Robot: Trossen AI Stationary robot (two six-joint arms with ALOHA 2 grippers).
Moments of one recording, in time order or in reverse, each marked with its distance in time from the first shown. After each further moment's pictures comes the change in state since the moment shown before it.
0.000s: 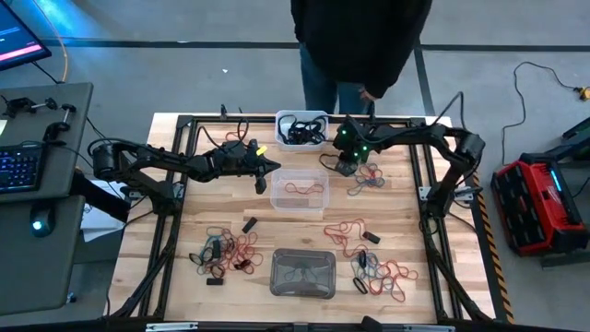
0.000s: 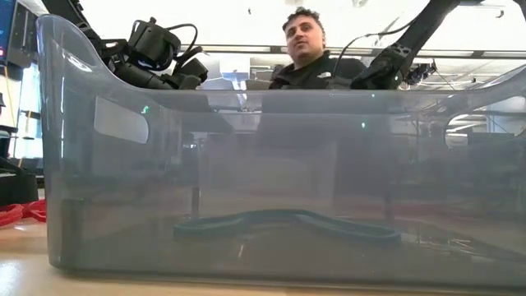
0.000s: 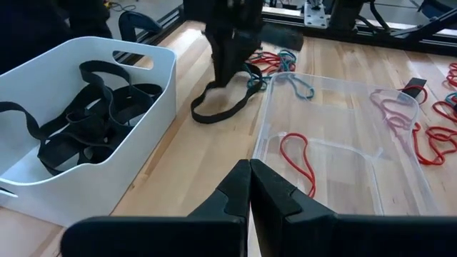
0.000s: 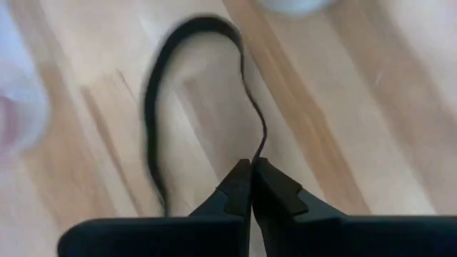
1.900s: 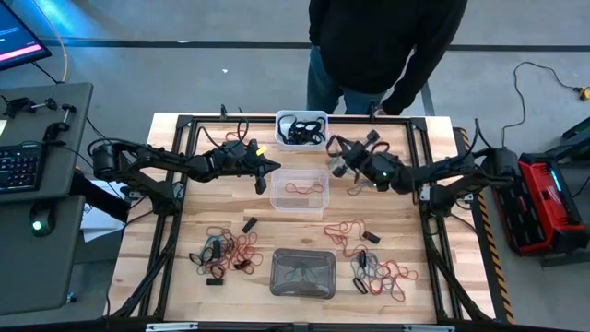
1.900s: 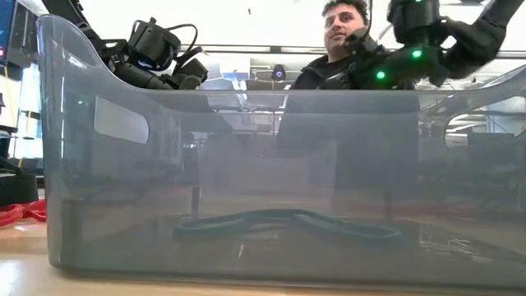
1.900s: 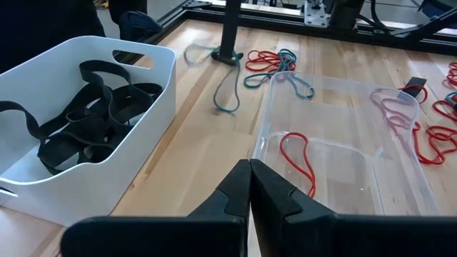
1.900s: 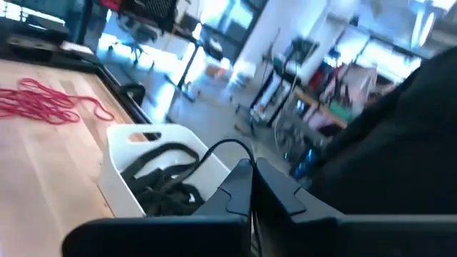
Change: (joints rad) left arm 0.000 0.000 0.000 -0.002 0.000 0.001; right arm 0.441 -0.330 -0.480 1.280 0.808 -0.390
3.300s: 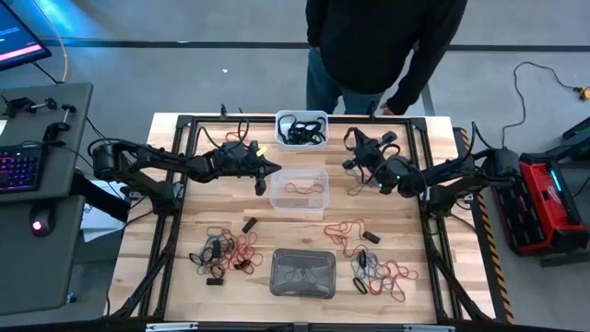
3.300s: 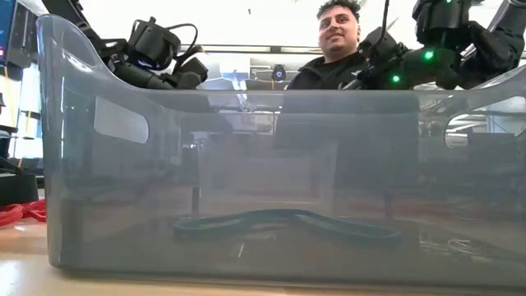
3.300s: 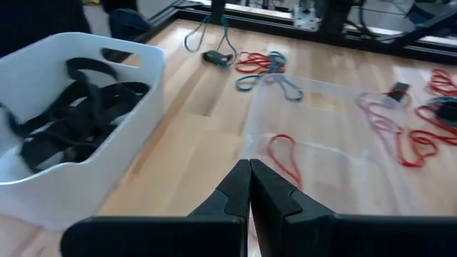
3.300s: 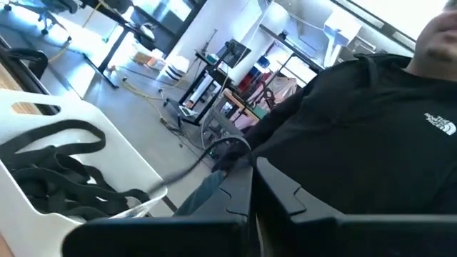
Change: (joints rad) left arm -0.013 0.000 0.000 0.004 0.029 -0.033; right arm -0.002 -0.008 -0.103 0.288 0.217 -0.310
